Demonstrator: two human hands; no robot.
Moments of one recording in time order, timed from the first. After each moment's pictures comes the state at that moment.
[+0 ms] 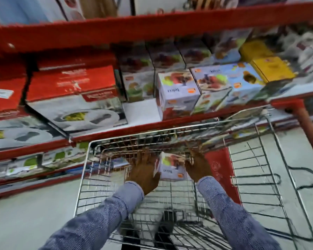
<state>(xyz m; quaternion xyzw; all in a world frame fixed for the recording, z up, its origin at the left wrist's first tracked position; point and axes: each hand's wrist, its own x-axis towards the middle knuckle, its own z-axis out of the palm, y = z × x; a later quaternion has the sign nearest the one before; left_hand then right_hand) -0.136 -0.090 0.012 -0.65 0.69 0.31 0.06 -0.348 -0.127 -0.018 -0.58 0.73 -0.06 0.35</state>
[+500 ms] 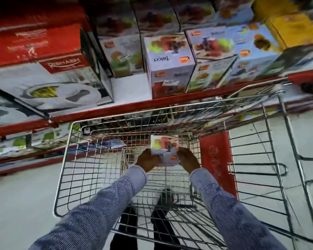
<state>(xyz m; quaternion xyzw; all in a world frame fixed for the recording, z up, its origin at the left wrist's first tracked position) -0.186 -0.116 -0.059 -0.71 0.37 0.59 -0.08 -0.351 -0.131 -0.089 -0.45 0.72 -0.06 0.52</state>
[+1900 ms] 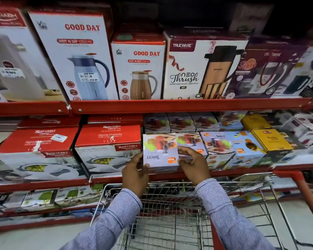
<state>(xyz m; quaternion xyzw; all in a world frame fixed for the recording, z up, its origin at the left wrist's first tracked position) -0.091 -0.155 0.153 -0.73 0.46 0.27 -0.43 -0.271 -0.220 0.176 -0.64 0.59 -0.30 0.39</state>
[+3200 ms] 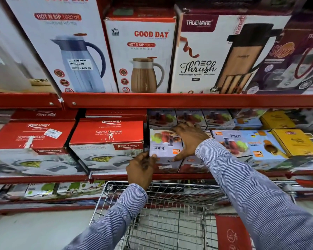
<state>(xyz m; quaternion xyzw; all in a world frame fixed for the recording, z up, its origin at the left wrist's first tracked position) -0.095 -0.204 0.109 -0.76 0.35 0.28 -0.48 -0.244 -0.356 0.171 -0.90 0.41 0.14 0.05</state>
